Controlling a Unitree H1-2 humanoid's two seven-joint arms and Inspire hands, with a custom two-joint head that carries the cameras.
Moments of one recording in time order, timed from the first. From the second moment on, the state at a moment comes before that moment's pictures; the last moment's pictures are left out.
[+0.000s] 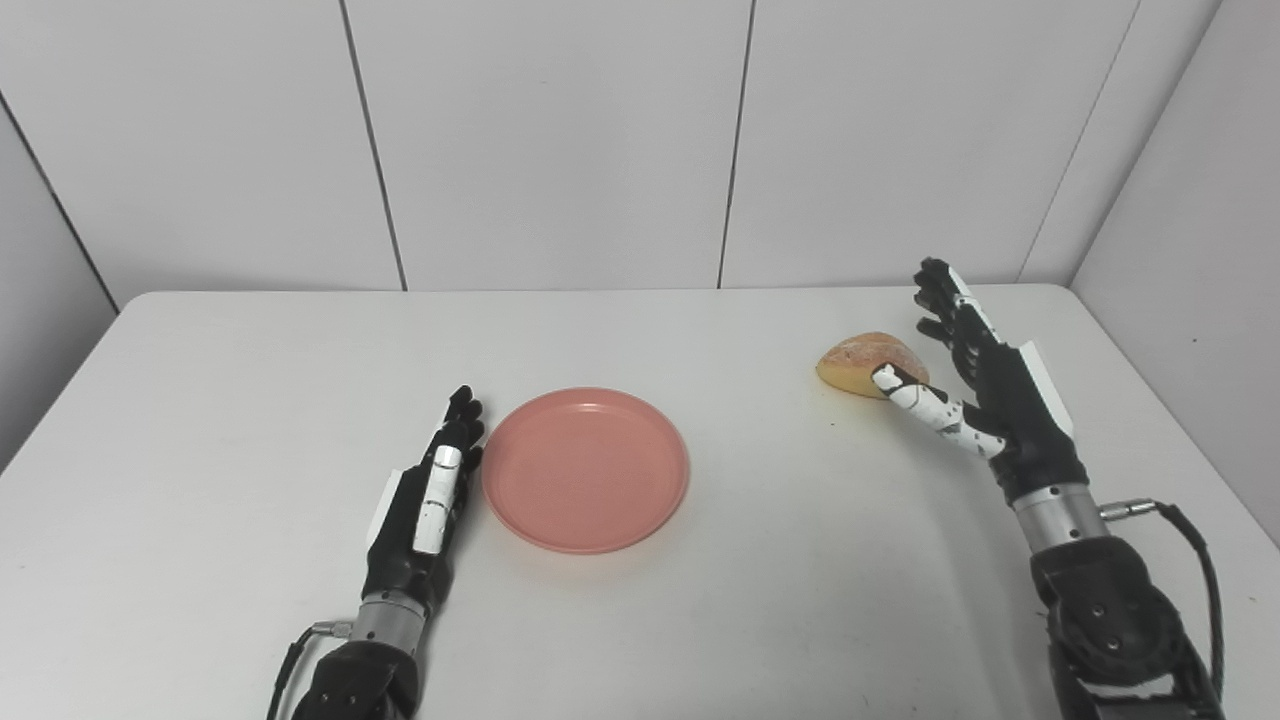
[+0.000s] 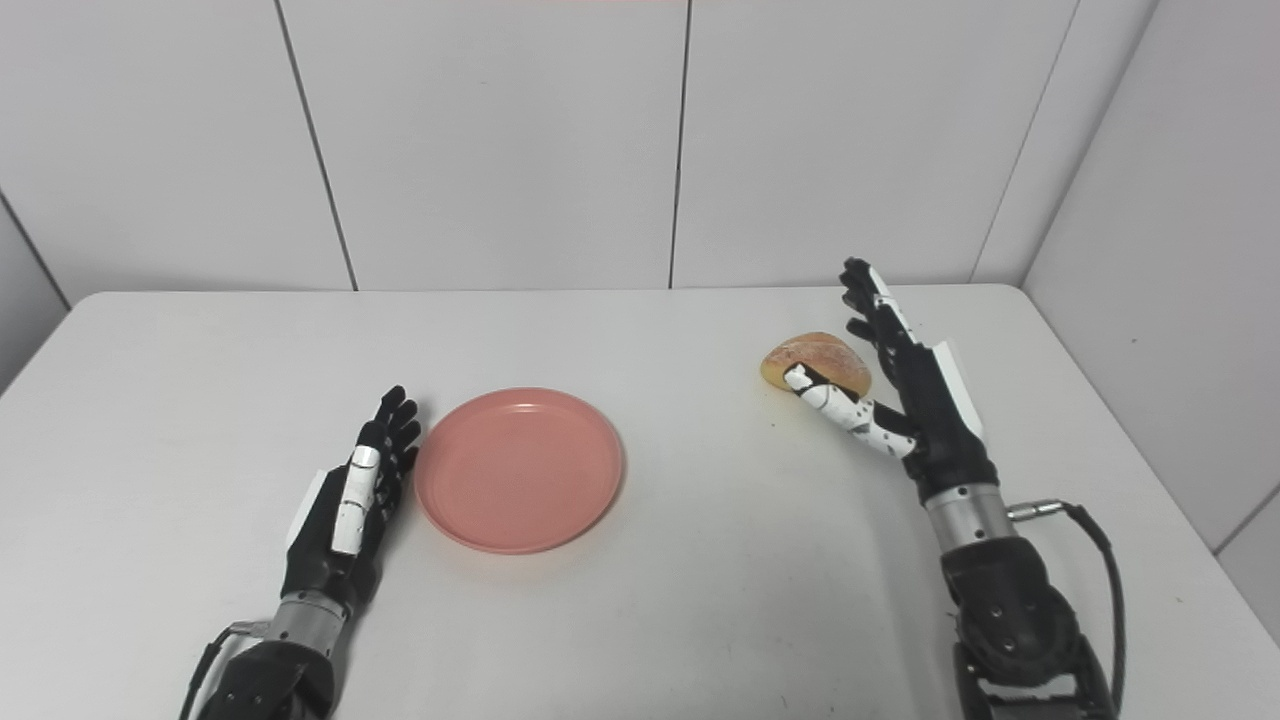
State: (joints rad) left arm -0.13 0.03 0.00 0.09 -0.10 -0.02 -0.11; right arm -0.28 -0.31 -0.08 -0.10 -0.12 -0.01 0.11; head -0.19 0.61
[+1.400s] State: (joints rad) left arm -0.15 0.04 0.08 0.12 -0.14 -0.09 -0.10; right arm -0.69 -0.49 0.20 0.45 -0.46 0.05 0.21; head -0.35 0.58
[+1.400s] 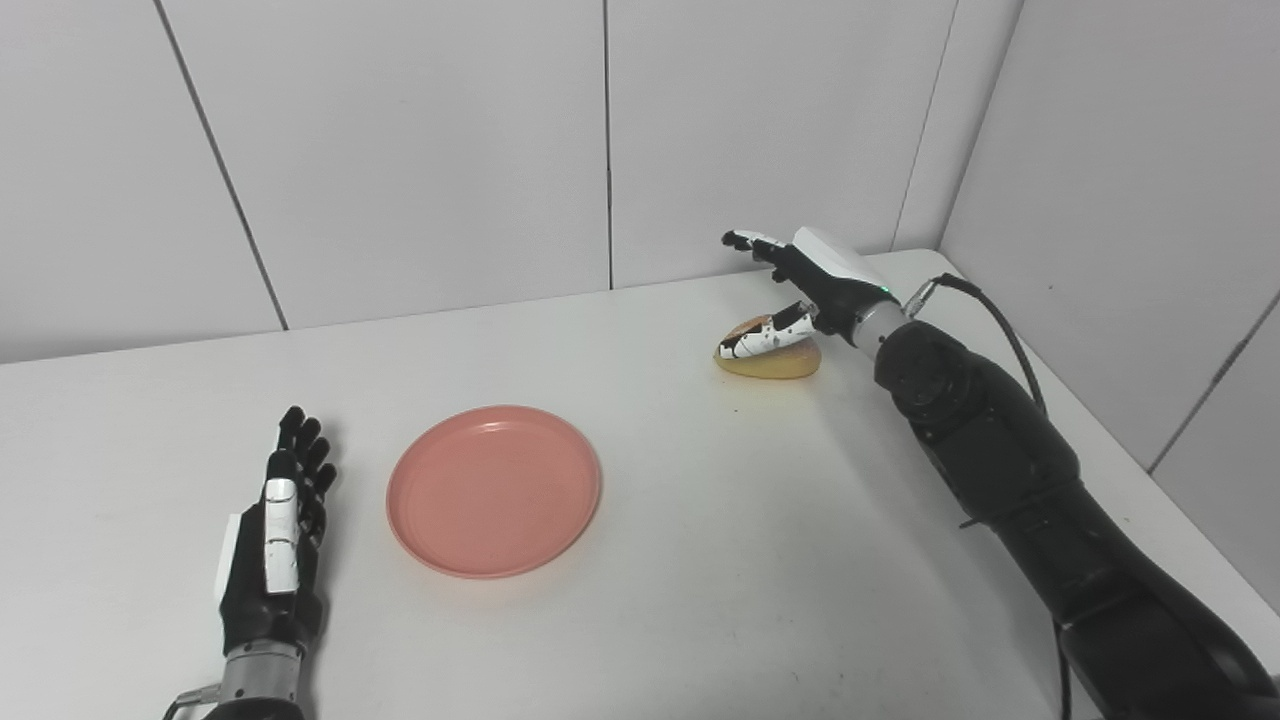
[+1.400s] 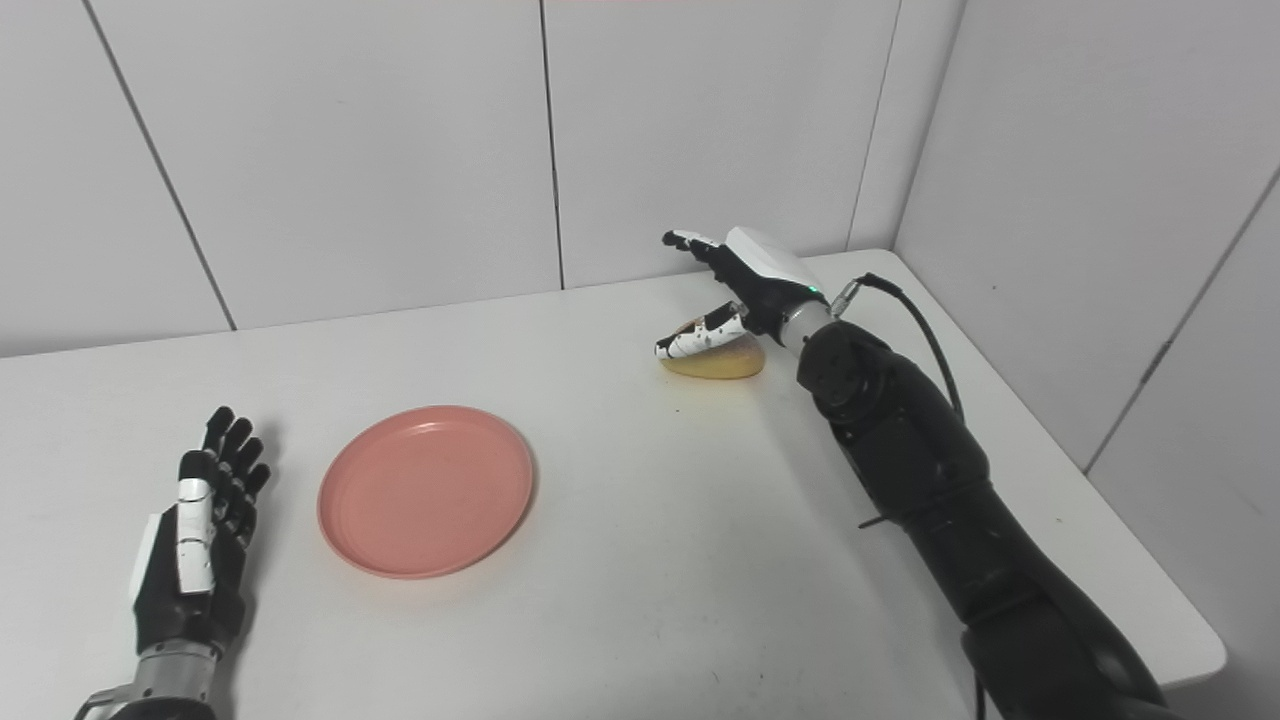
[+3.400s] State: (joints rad) left arm -0.13 0.03 0.07 0.08 -0.15 -0.06 -0.09; right arm -0.69 -0.52 0.32 0.66 -0.67 -0.12 -0.03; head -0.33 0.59
